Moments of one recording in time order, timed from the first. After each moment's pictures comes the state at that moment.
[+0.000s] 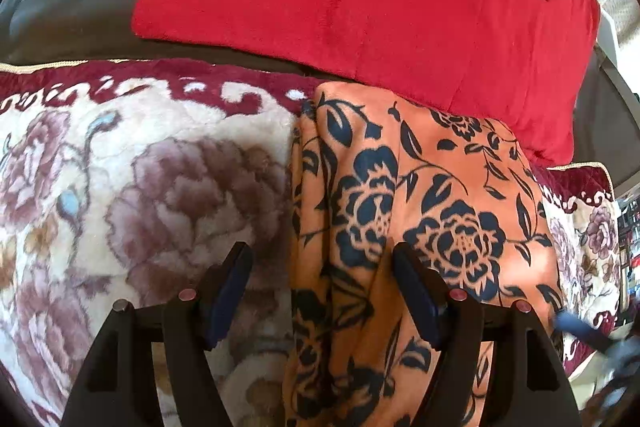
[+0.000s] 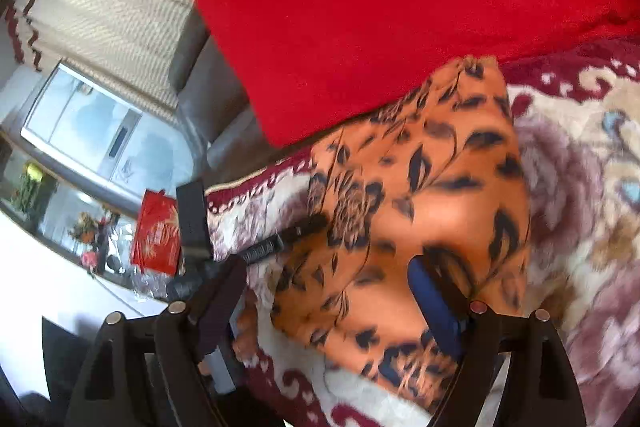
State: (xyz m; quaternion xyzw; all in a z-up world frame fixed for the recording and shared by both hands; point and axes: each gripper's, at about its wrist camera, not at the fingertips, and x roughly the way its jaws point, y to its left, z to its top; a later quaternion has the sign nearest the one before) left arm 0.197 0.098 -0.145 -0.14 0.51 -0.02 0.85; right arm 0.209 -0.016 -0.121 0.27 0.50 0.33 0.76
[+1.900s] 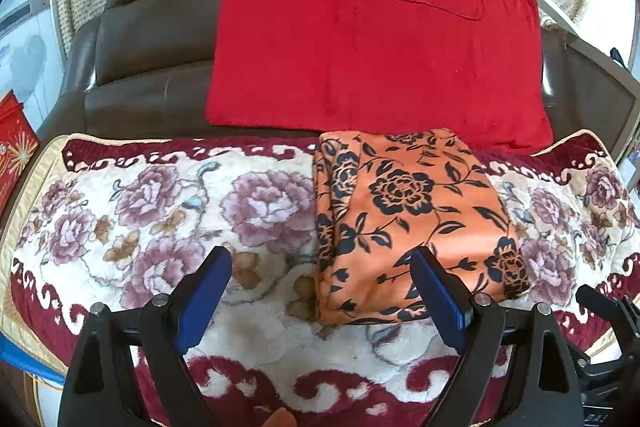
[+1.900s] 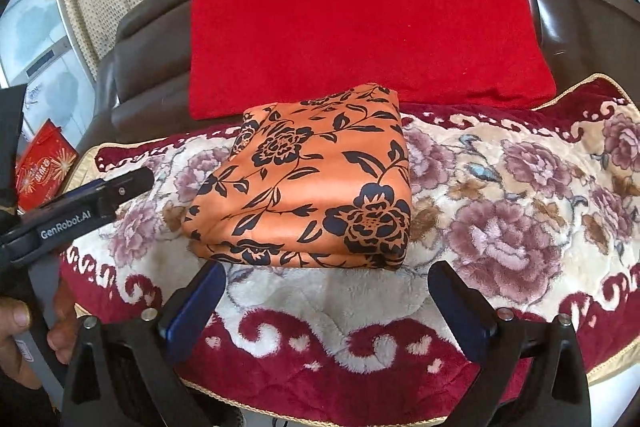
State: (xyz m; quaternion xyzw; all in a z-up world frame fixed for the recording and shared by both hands) left arm 0.015 0.073 -0.047 -0.03 0.38 0.03 0.92; right arm 0.067 -0.008 -0.069 0.06 0.42 0.14 0.89
